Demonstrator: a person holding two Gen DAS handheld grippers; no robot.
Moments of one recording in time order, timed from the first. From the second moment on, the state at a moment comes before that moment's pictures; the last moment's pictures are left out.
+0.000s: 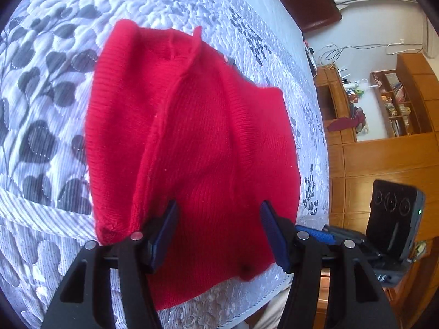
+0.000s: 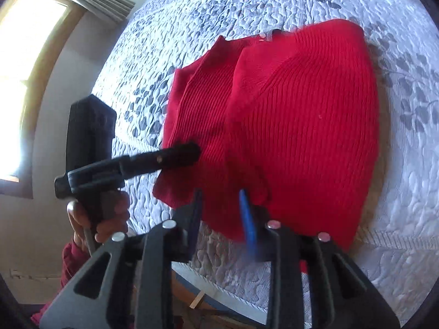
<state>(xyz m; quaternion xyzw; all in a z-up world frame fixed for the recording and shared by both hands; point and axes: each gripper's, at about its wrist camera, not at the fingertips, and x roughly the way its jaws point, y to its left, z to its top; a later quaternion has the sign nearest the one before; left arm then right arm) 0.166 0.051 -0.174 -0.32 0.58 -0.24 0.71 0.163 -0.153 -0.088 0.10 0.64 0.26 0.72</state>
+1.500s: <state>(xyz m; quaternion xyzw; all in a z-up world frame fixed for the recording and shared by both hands) 0.203 -0.009 -0.161 -0.34 0.66 -0.20 0.64 0.125 -0.197 -0.094 0.13 0.58 0.33 0.73</state>
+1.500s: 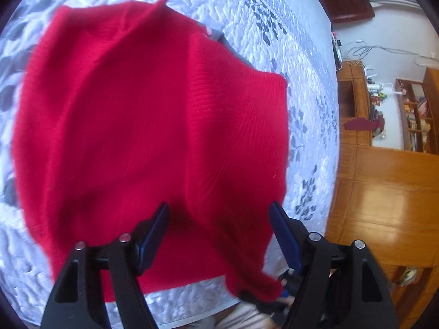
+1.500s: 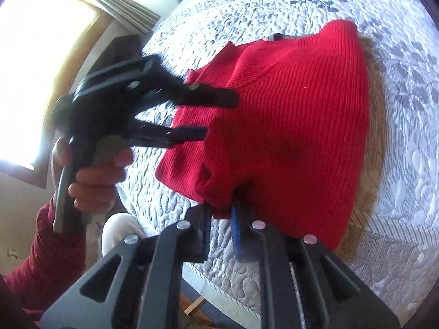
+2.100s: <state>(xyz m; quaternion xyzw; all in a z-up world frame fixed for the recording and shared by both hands) 0.261 -0.022 -0.151 -0.34 0.62 -0.22 0.67 0.120 -0.205 -0.072 0.15 0.56 0.36 0.73</state>
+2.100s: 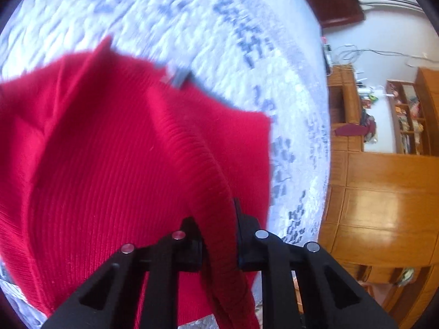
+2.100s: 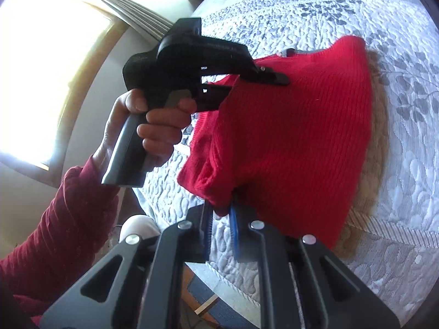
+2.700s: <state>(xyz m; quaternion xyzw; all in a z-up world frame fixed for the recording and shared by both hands) 0.259 0.093 -0.133 -0.28 0.61 -0.16 0.72 0.120 -0.061 -0.089 0.06 0.59 0.41 0.69</state>
